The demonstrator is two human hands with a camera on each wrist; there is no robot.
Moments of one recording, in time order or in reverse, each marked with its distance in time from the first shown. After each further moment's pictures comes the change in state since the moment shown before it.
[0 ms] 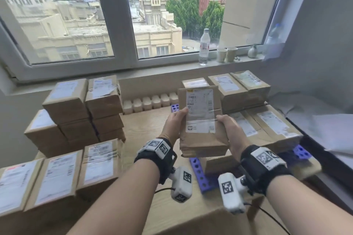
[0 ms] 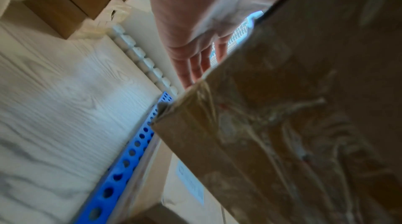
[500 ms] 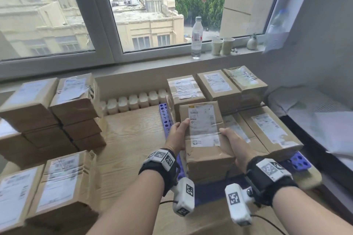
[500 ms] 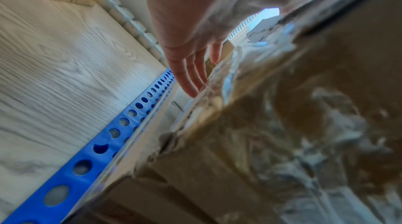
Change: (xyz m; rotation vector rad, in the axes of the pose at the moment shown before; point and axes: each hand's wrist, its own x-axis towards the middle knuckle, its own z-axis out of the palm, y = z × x) left_hand 0.087 -0.056 0.064 -0.022 0.126 -0.175; right_hand 0.081 0.032 -0.078 -0.071 -0.065 0.270
